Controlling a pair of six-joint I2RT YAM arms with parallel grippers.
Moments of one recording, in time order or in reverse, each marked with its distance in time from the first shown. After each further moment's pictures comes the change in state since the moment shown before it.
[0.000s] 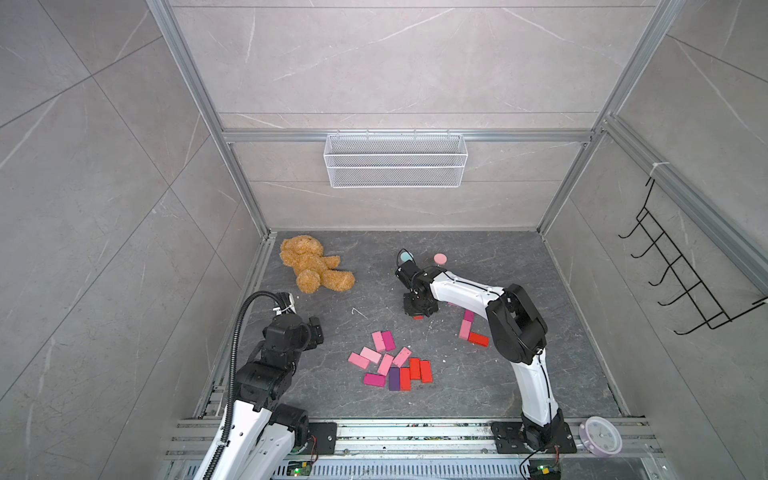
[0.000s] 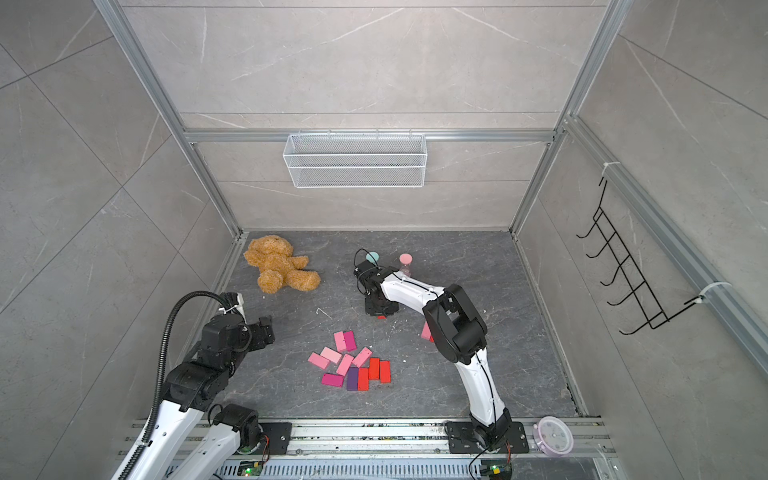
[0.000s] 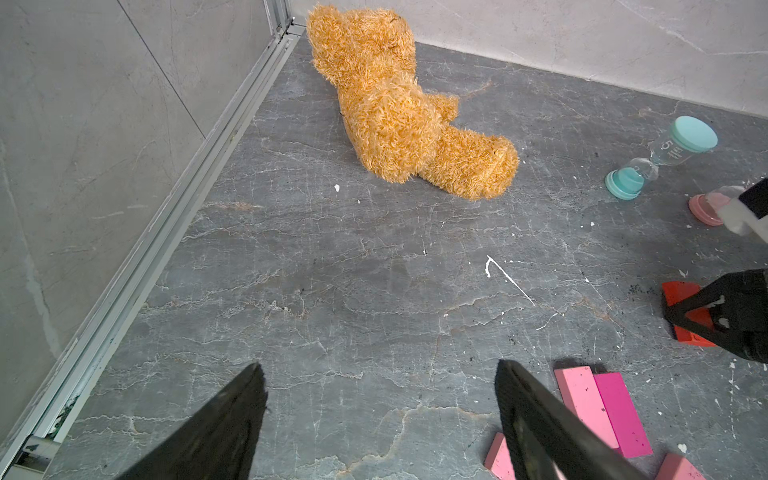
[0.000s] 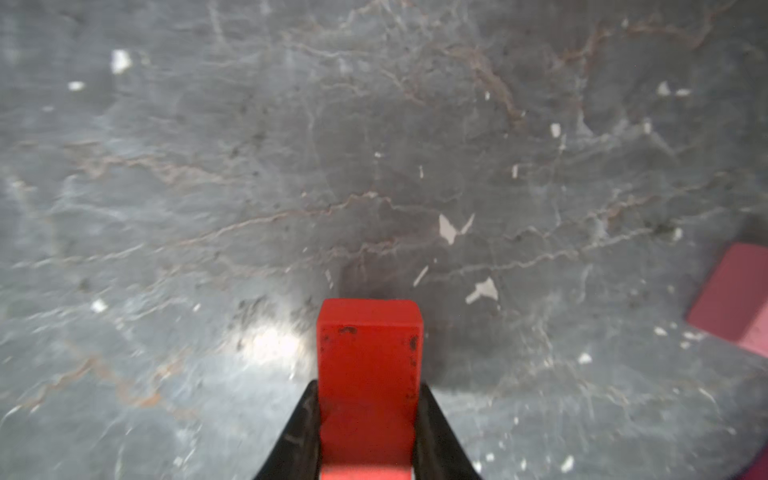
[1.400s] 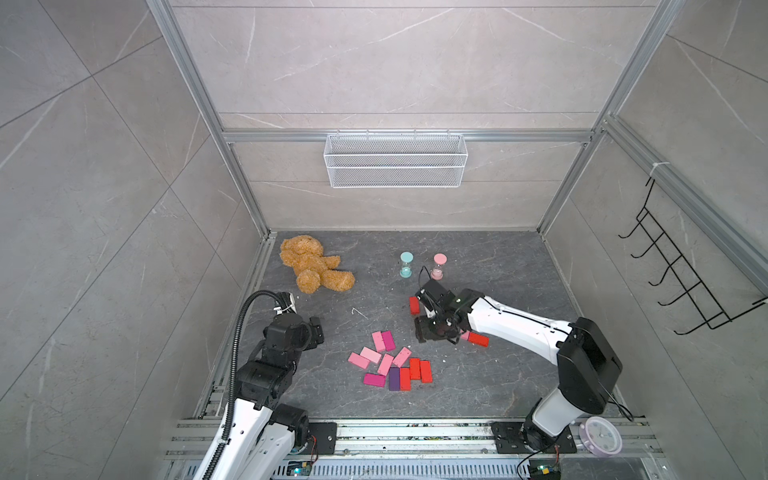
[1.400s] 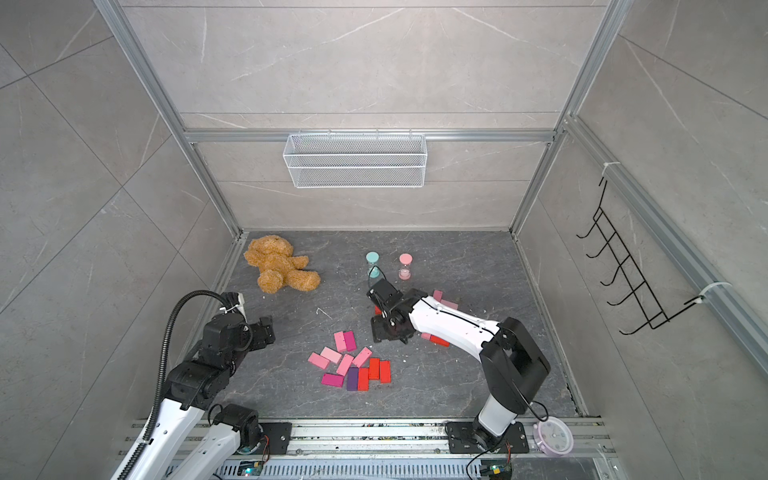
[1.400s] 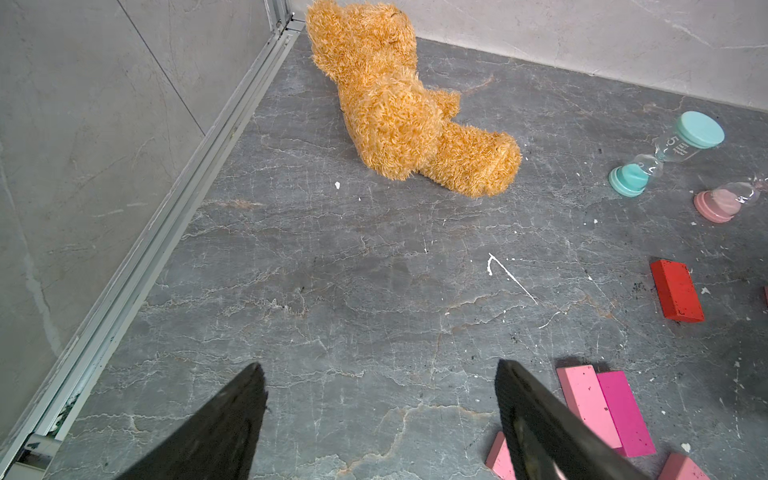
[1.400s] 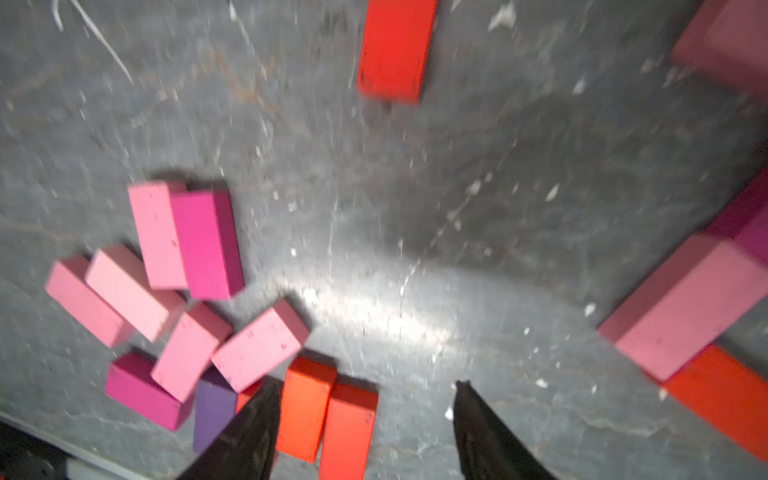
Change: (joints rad) left arm 0.000 0.013 0.000 0.000 -0.001 0.000; right arm 0.130 -0.546 -0.523 0.053 -0.141 -0.008
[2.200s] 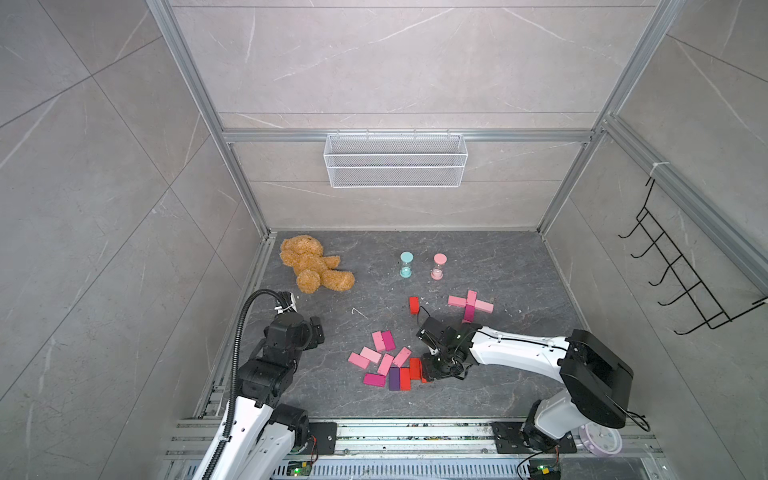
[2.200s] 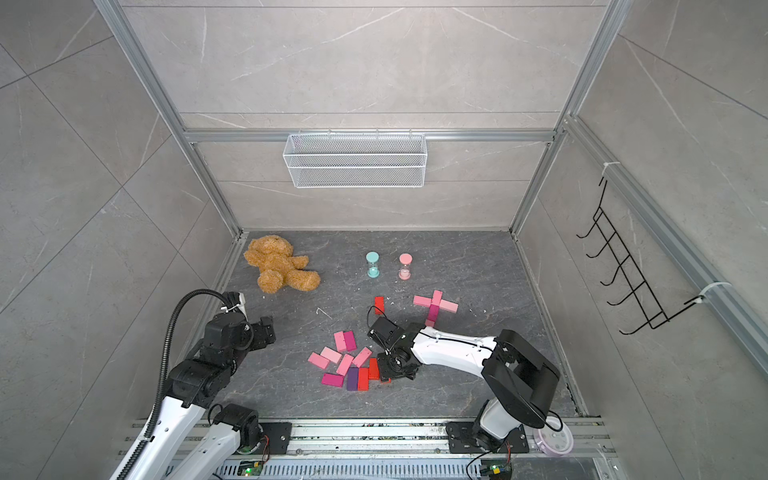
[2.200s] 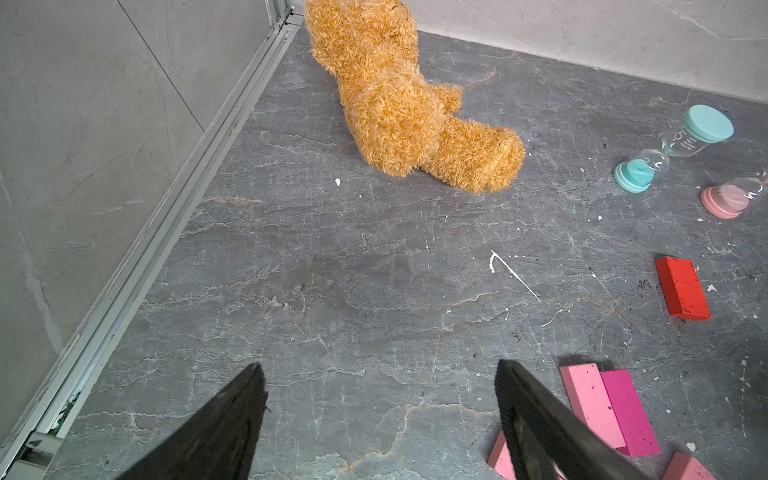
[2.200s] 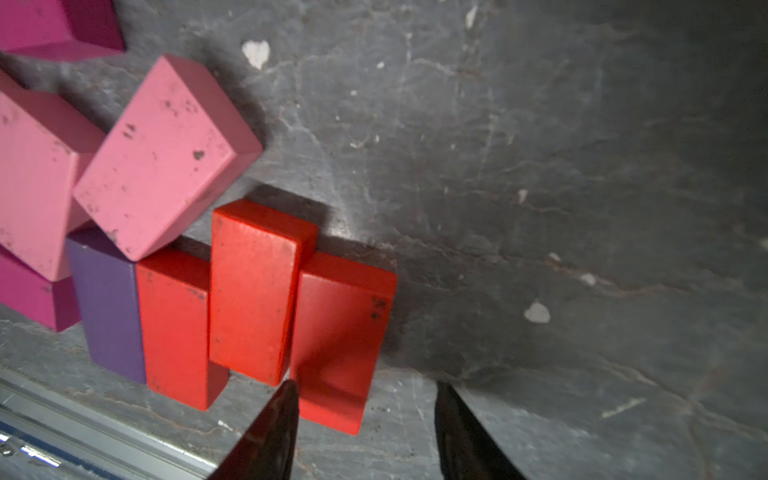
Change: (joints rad) left arm 0.000 0.011 0.000 0.000 0.000 0.000; right arm 0.120 -0.044 -0.237 0.109 -0.085 0.111
